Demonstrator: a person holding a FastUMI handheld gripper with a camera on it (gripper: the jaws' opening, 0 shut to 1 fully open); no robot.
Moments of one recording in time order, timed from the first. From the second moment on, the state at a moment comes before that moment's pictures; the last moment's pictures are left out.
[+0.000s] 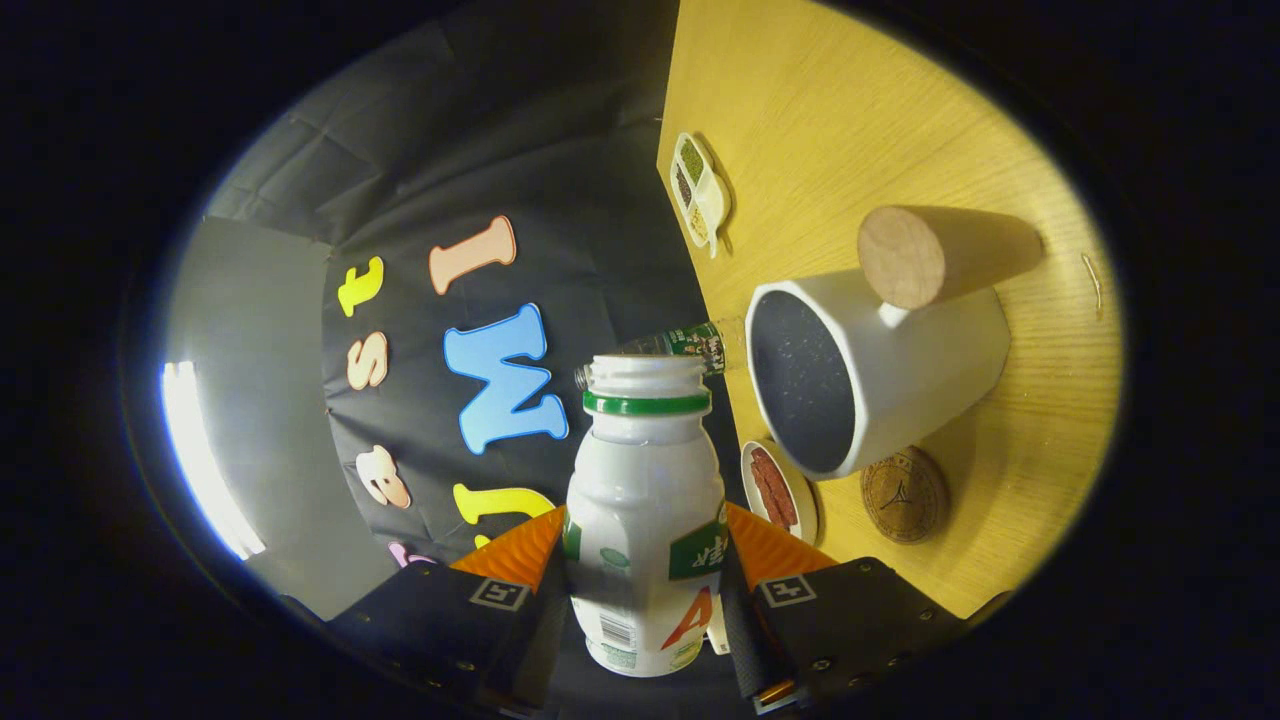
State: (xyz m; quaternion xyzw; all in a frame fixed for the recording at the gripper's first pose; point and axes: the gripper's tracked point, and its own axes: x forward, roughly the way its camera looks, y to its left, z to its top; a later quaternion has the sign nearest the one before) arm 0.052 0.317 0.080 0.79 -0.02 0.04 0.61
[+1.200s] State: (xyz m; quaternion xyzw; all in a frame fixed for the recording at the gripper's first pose) arm 0.054 0.350 0.070 0.28 0.01 -0.01 0.96
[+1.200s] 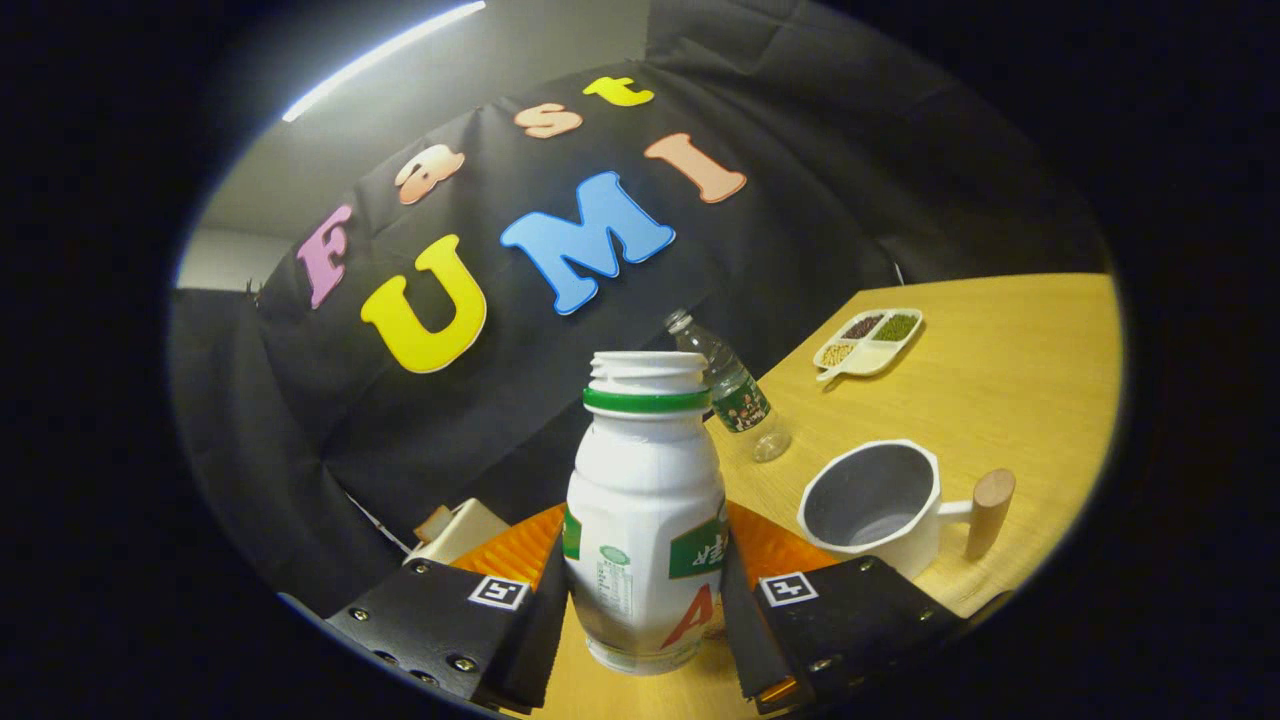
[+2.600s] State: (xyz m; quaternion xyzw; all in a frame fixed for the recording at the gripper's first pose) arm 0.108 0.364 0.048 0.01 -0.01 -0.05 1.00
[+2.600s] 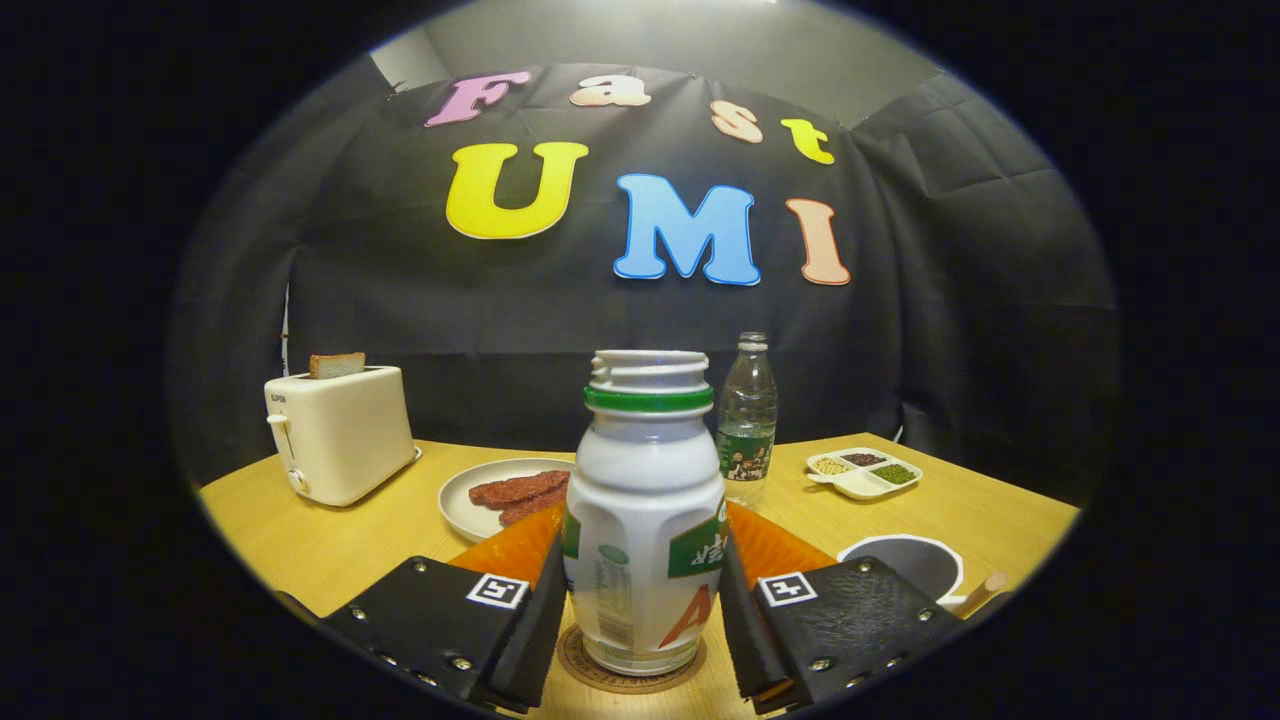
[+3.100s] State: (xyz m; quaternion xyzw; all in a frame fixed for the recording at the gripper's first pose) arm 0.115 0.371 0.035 0.01 0.00 -0.05 1.00
